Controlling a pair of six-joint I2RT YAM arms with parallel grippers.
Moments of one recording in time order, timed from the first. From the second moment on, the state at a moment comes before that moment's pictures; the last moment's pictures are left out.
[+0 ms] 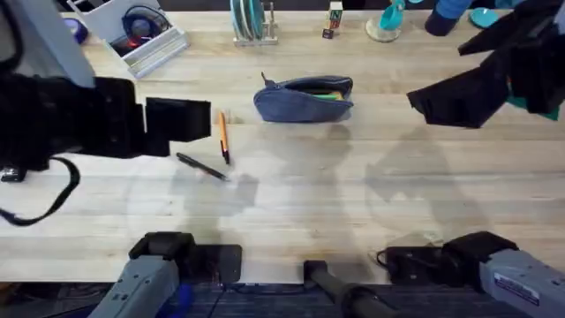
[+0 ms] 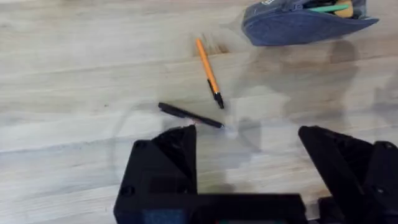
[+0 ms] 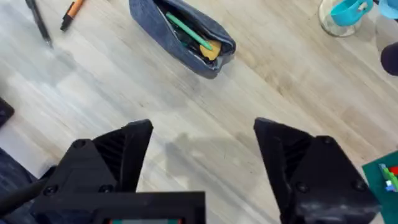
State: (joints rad) left arm 0.00 0.85 1.30 -1.40 0.13 0.03; right arm 0.26 1.06 1.44 -1.27 -0.19 -0.36
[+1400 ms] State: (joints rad) left arm 0.00 1.01 1.13 -1.41 -0.14 -0.92; right arm 0.26 1.06 1.44 -1.29 -0.19 -0.36
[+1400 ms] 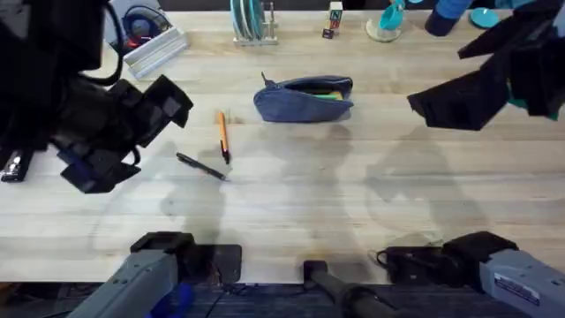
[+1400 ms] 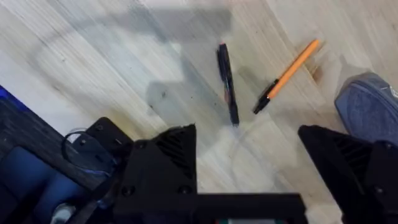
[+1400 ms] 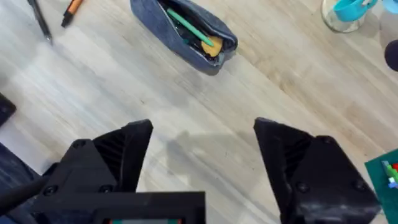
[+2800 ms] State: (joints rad) left arm 0.10 1.15 0.68 -0.97 0.06 -0.89; right arm 0.26 1.09 1.44 -1.29 -0.19 -0.36
